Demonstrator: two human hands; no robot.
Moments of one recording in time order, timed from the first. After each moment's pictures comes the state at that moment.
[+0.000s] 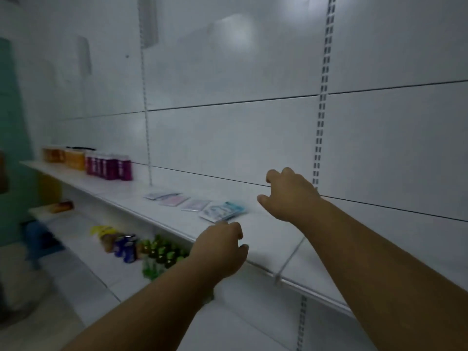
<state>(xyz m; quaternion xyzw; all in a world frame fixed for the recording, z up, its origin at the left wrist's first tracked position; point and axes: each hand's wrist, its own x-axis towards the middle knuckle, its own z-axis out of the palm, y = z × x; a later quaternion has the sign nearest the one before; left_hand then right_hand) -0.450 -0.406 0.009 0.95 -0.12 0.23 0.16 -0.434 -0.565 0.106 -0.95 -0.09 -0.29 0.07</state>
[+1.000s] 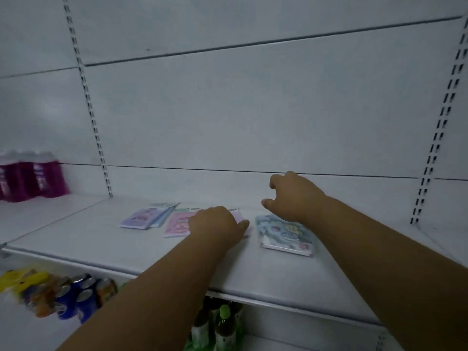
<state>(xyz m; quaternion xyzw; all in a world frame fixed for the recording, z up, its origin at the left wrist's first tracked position) -0.091 -0.213 -0.013 0.98 -0.12 0.13 0.06 -0.156 -0.372 0.049 -0.98 0.09 -0.19 0.06</state>
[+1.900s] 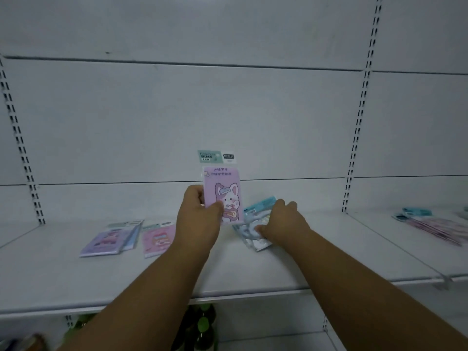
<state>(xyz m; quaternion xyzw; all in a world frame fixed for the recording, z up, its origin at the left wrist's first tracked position) -0.113 -0.170 0.020 0.66 -0.24 0.05 0.71 -0.182 -0.338 0.004 -0.89 0.37 -0.21 0.16</state>
